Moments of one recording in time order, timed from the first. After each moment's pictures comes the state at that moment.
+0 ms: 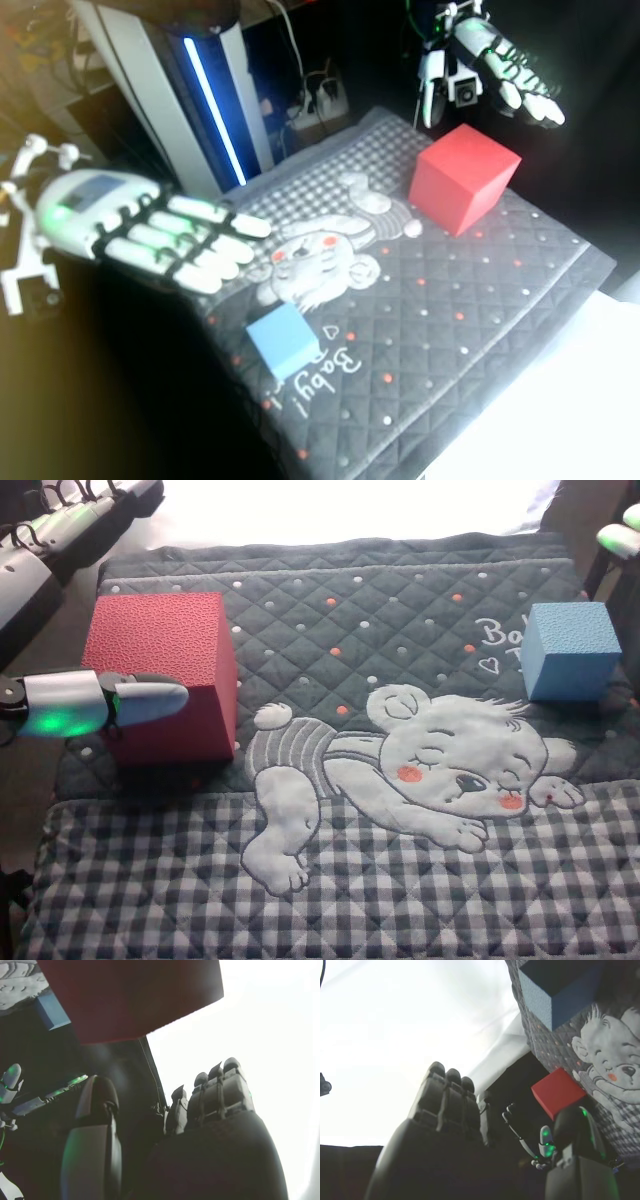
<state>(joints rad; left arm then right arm) 0.99 -0.84 0.97 -0.28 -1.14 0.99 -0.96 -0.67 0.82 0.20 1.13 -1.26</state>
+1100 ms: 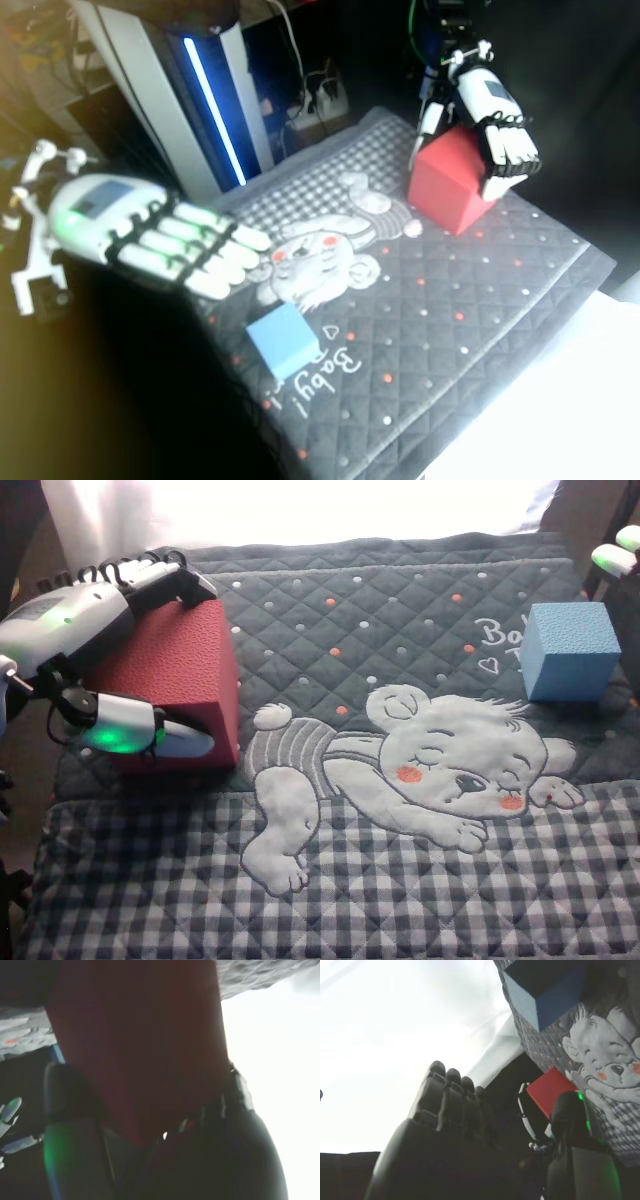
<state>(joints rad) 0.88 -0.96 1.08 -0.30 -0.82 1.03 -0.98 -0.69 0.82 0.22 1.11 -1.25</state>
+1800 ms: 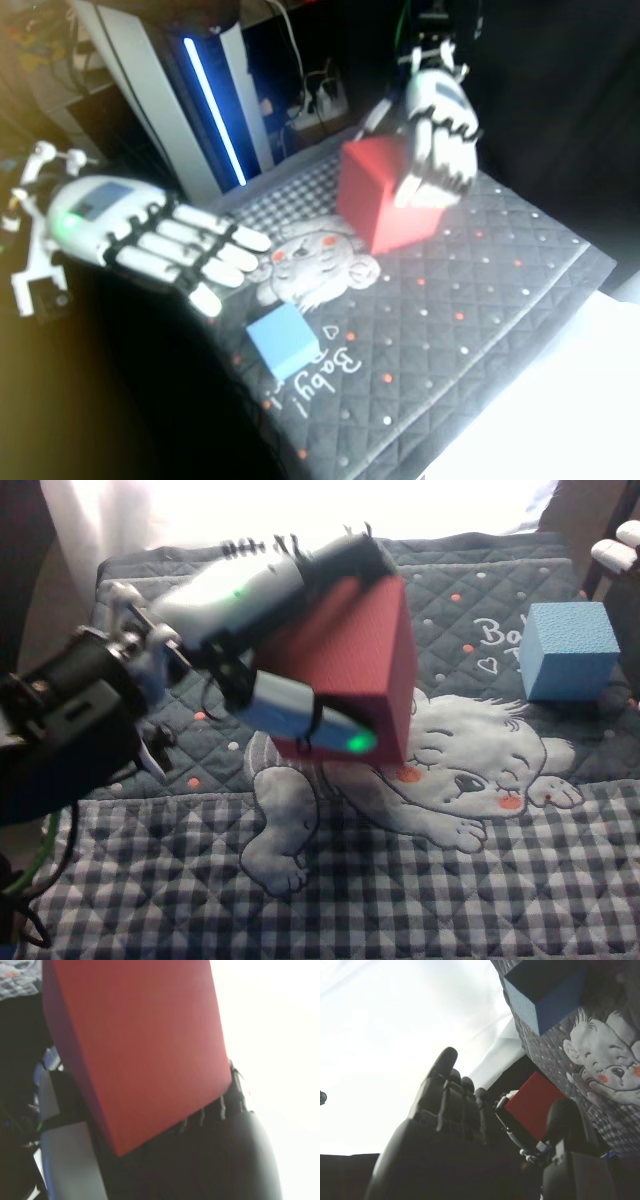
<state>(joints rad) 0.68 -1.18 1.19 0.03 -0.73 0.82 -0.98 -0.69 0.83 0.22 1.13 -1.25</state>
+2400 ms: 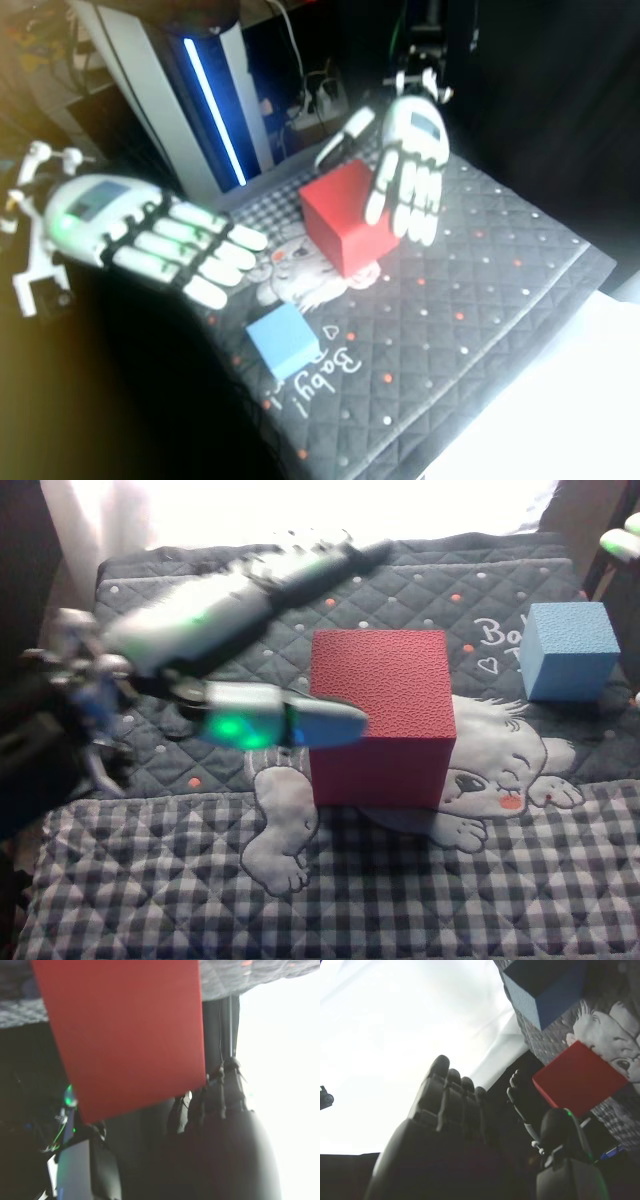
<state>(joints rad) 0.76 -1.05 1.09 0.03 -0.88 0.83 -0.98 -0.70 0.86 0.22 1.14 -1.15</state>
